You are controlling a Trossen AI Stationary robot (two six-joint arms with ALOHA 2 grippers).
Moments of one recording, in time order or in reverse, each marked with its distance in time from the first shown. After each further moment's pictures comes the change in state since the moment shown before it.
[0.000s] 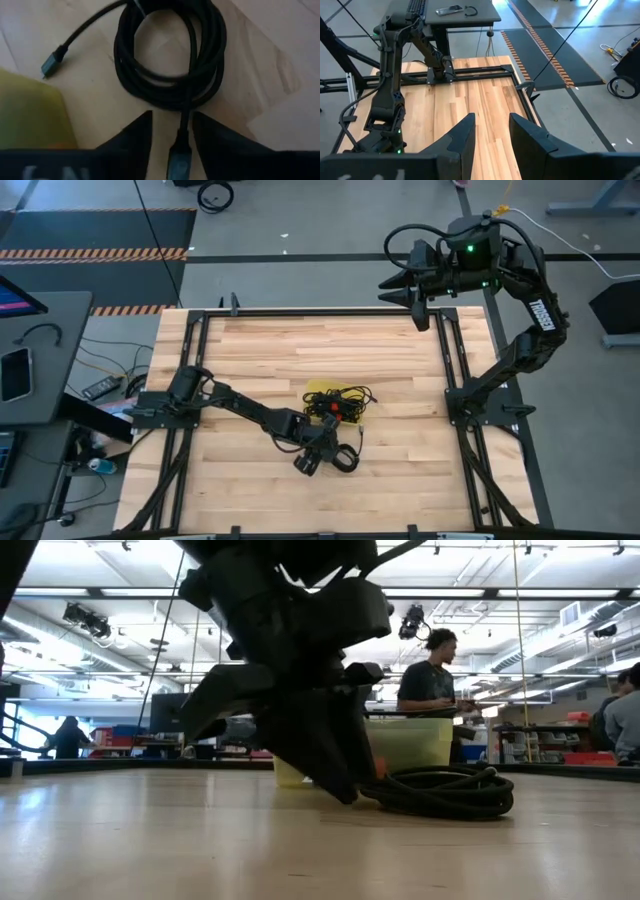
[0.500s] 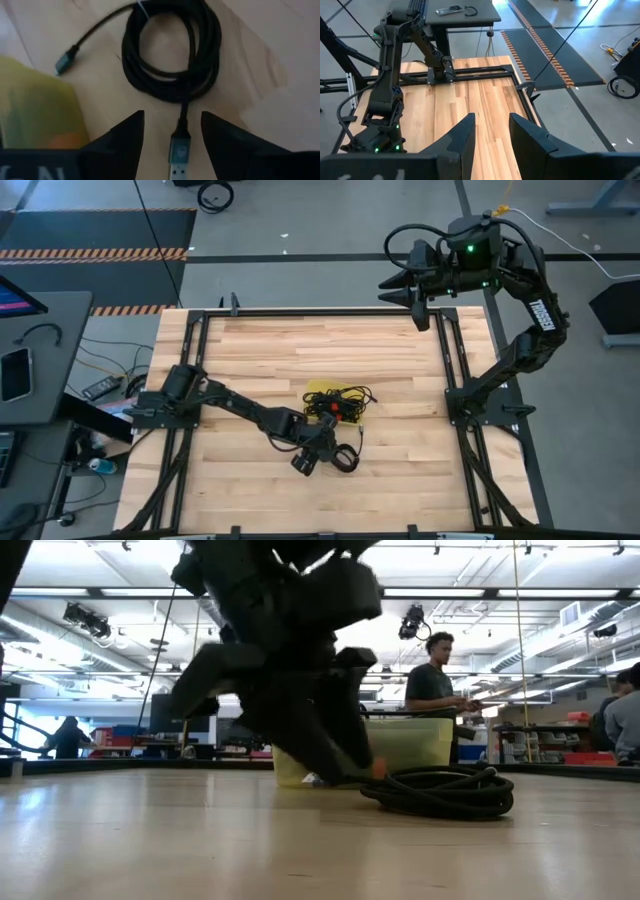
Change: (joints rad) left arm -0.008 -0.049 -0.011 -0.041 -0.014 -0.001; right arm 0.000 0.000 0.000 0.000 0.000 0.002
